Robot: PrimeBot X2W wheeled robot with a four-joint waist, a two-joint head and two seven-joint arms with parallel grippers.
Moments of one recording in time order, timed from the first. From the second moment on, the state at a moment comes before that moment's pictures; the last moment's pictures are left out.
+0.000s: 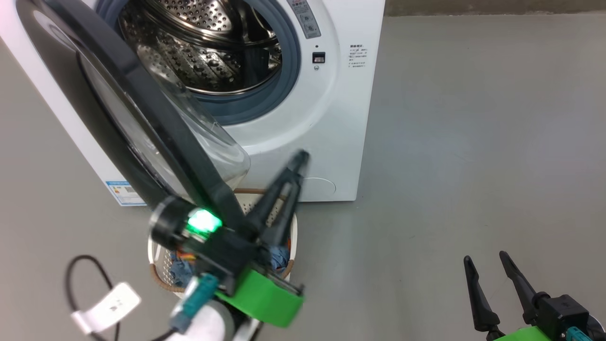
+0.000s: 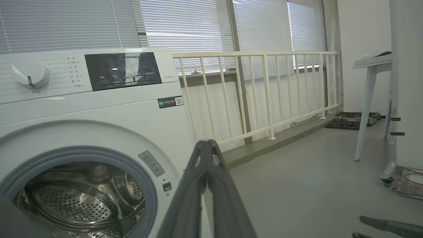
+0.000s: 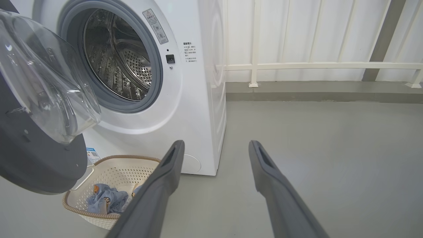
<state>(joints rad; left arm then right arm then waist) -0.32 0.04 -0.51 -0.19 -0.14 -0.04 -0.04 0.06 -0.04 -0.08 0.10 0.12 0.13 -0.25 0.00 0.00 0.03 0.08</state>
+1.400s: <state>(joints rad) -0.28 0.06 -0.50 0.18 -0.24 0.10 -0.02 0.06 -0.04 -0.09 0.10 0.12 0.13 -0.25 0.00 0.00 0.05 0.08</state>
